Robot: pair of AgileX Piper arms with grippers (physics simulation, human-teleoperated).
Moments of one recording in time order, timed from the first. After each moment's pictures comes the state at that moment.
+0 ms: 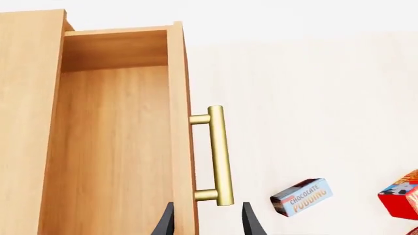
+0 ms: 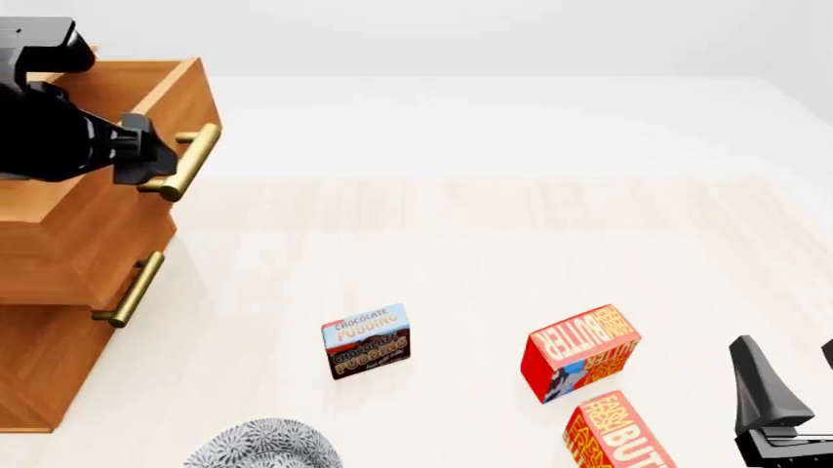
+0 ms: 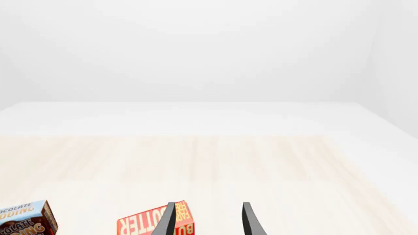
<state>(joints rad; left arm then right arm) -0.11 1.18 -1.24 0.91 -0.03 0.00 0.00 0.00 0.00 0.00</state>
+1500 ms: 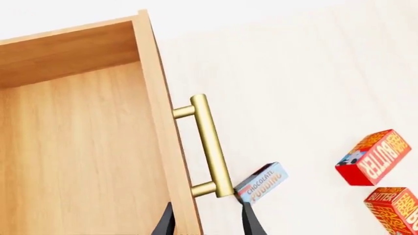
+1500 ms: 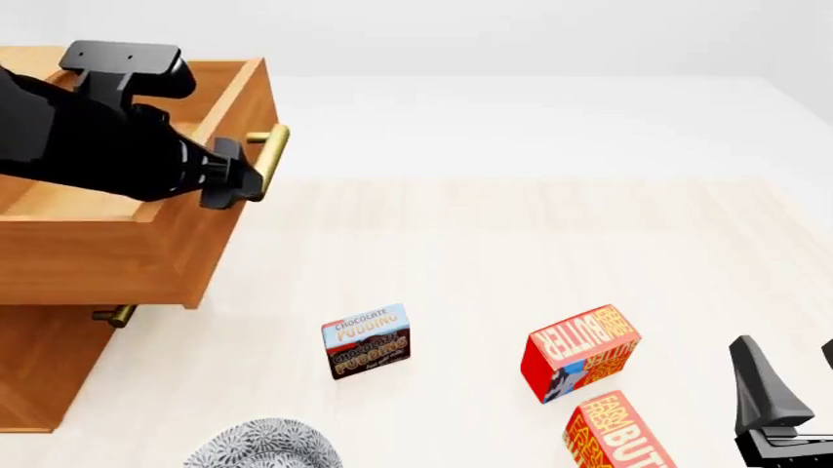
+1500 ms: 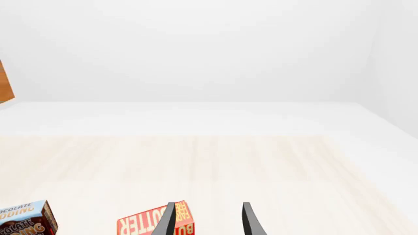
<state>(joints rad) -0.36 1.22 -1.22 0.86 -0.13 0.00 0.00 0.00 0.00 0.00</state>
